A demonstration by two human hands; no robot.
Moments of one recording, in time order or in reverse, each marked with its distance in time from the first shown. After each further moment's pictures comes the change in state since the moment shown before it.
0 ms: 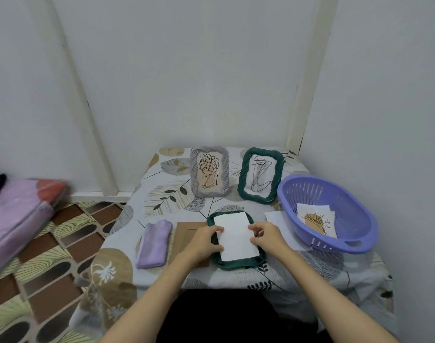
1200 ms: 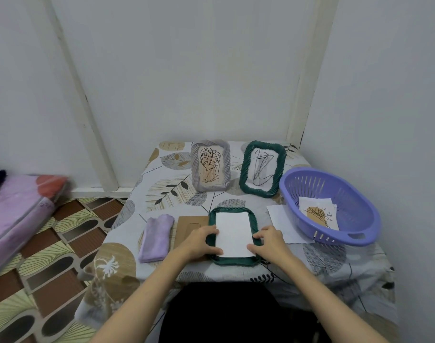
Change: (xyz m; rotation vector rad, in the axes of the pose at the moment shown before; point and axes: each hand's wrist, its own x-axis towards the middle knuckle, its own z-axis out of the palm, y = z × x) left_hand -0.009 -0.022 -0.002 0.007 -0.085 -0.007; right_hand -0.021 0.012 0.020 -0.210 -0.014 0.048
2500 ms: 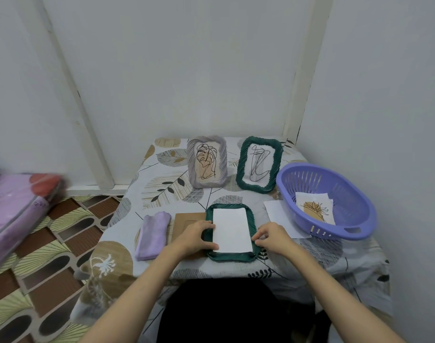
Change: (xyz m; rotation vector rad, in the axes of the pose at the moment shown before) left_hand 0.002 0.000 -0.006 0.088 0.014 0.057; right_hand 0.005 0.007 -0.020 0.090 -0.117 0.010
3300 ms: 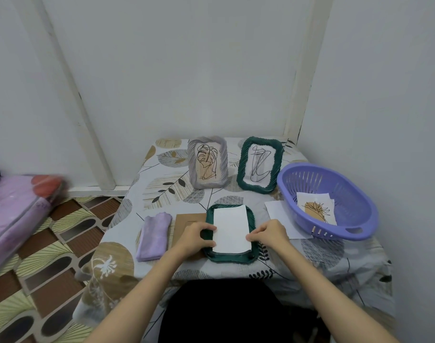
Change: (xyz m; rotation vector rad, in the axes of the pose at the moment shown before) left_hand 0.001 -0.008 0.006 -0.129 0.098 -0.066; right_hand 0.004 -0.014 0.009 0.230 0.137 0.256
